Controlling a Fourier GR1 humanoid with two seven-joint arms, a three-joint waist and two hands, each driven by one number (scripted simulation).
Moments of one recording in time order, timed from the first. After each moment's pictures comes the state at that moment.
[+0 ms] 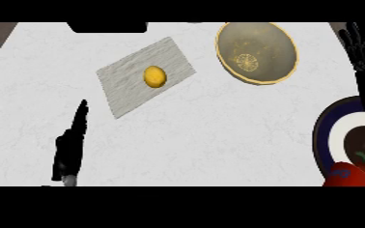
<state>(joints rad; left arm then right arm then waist) 0.02 0.32 -0.25 -1.36 0.14 0.41 -0.06 -0.26 -0.50 -0.04 -1.68 -0.19 -0.04 -0.10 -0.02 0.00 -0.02</state>
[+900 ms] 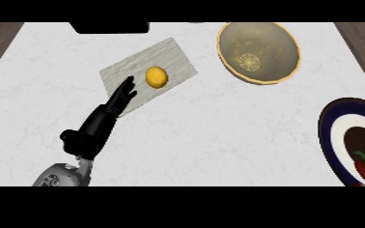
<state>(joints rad) -0.14 0.33 -0.37 -1.57 0.22 0.10 -0.01 0.13 -0.75 -0.30 -1.33 -0.19 0.32 -0.45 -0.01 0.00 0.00</state>
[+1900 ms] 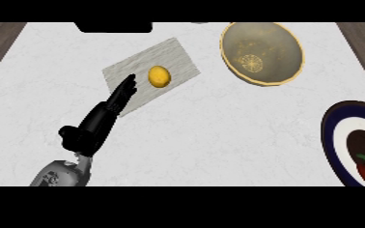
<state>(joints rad) -0.16 0.32 -0.34 -1.57 0.21 0.04 0.01 0.11 -1.21 -0.11 -1.49 0.07 0.79 -0.08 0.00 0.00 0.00</state>
